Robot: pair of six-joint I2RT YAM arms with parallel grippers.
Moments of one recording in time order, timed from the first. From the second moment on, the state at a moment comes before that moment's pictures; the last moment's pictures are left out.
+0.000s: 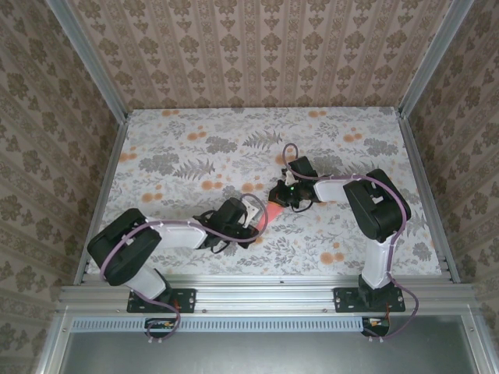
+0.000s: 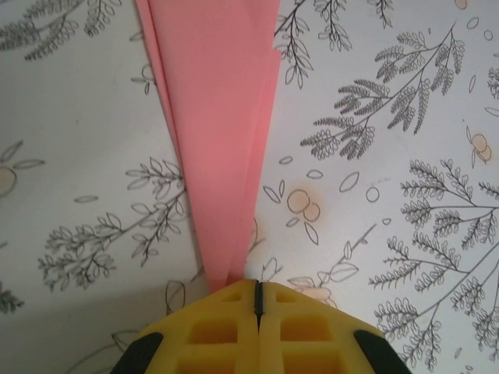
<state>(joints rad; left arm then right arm) -0.91 1.54 0.56 0.08 0.23 -0.31 0.42 1.93 0.99 -0.03 -0.51 0.77</state>
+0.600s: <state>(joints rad) -0.83 1.39 0.74 -0.19 0.39 -0.36 0.42 1.93 0.98 0.01 -0.47 0.74</state>
